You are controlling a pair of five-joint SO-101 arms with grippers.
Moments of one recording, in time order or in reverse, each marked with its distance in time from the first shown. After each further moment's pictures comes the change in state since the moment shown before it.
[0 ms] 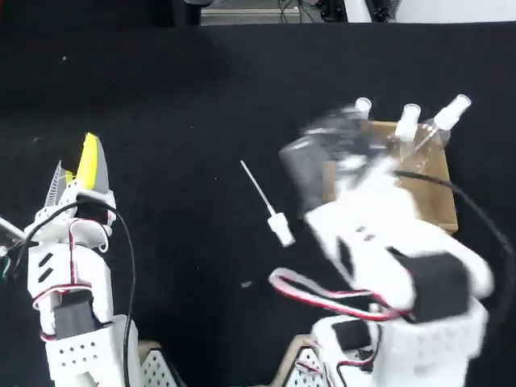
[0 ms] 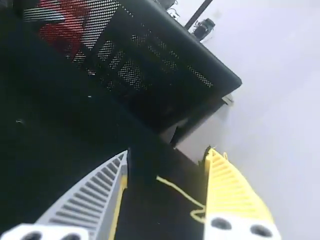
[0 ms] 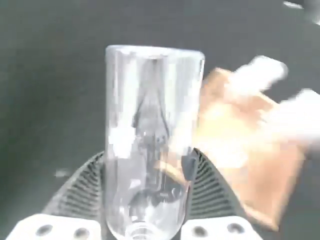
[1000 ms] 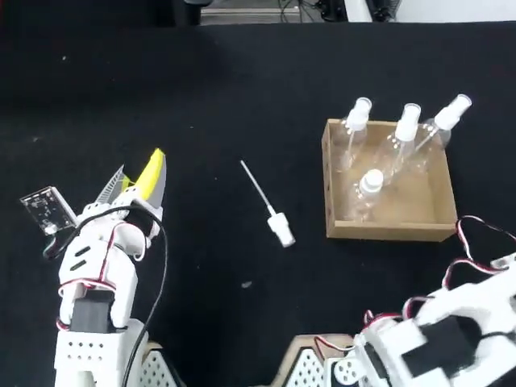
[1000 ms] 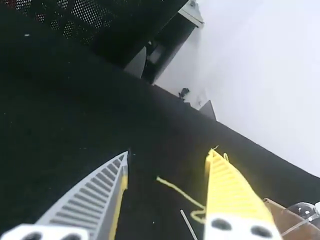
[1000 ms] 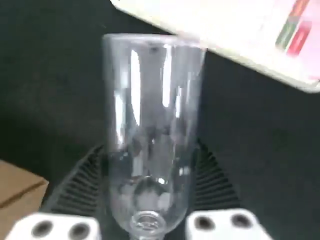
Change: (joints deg) left arm 16.3 0.0 3.0 4.0 -5.7; right arm 68.7 41.7 31.5 -55.9 -25.6
